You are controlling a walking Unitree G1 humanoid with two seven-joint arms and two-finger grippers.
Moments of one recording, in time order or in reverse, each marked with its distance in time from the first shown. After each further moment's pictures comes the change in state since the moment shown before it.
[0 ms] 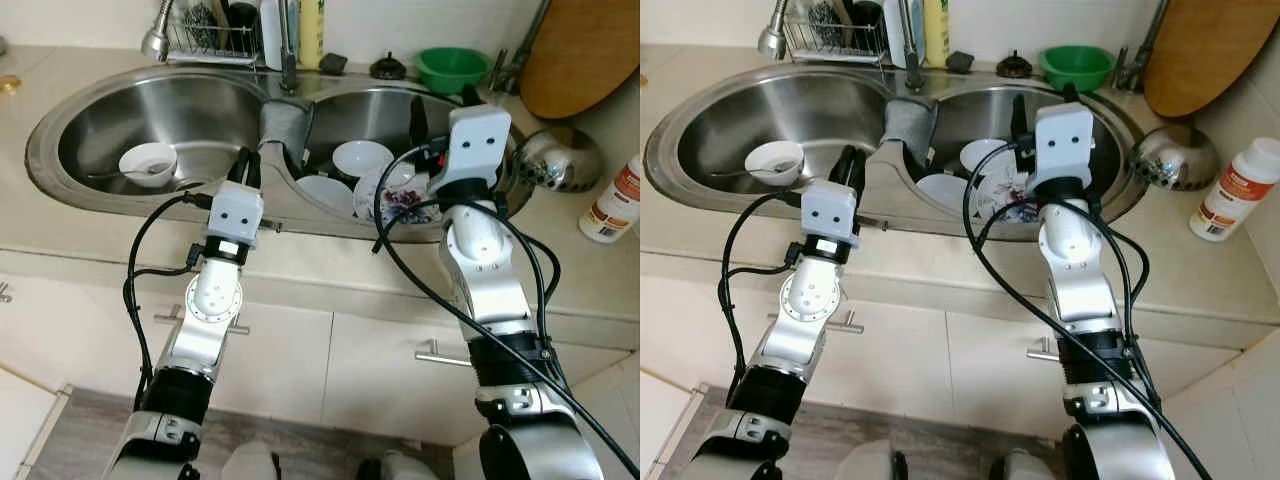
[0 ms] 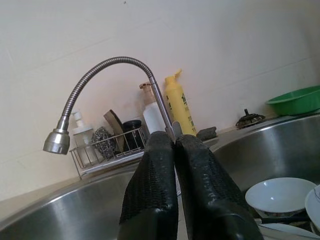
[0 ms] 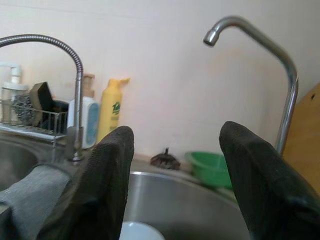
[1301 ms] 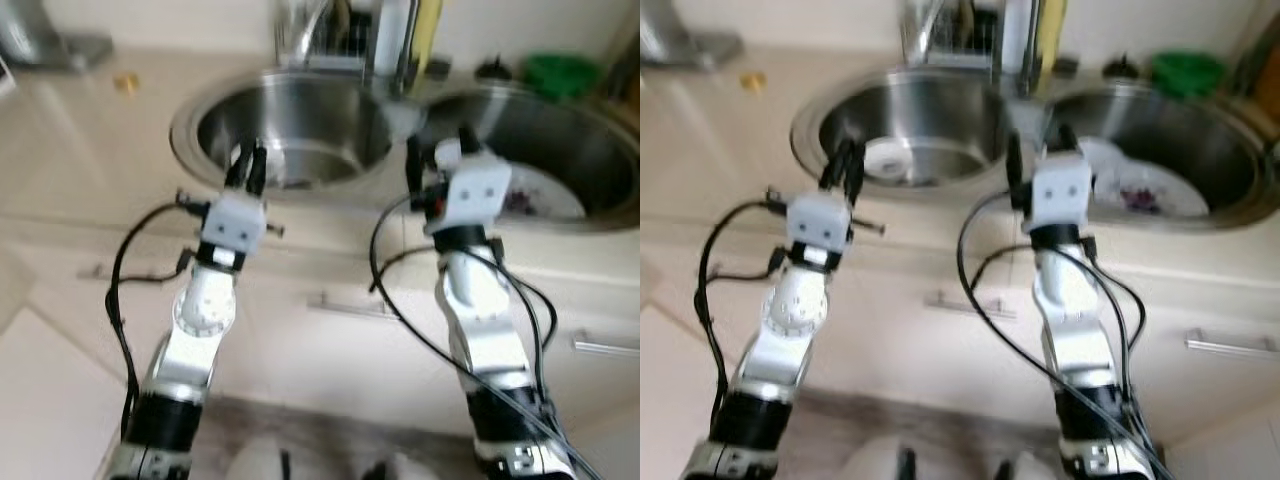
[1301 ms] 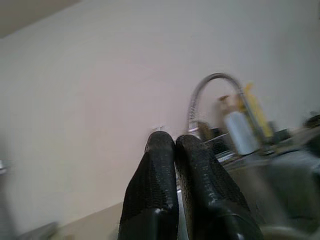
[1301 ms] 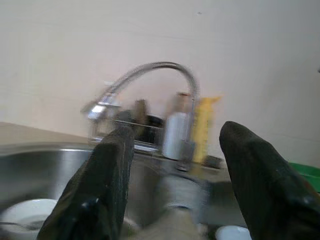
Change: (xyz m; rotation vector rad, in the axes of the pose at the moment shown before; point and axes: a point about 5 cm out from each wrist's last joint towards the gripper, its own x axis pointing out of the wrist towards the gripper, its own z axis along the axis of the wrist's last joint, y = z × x) left arm -0.011 0.006 0.039 0.067 -0.137 -0.048; right arm -0.033 0.007 -0.002 -0.002 -0.016 -0.009
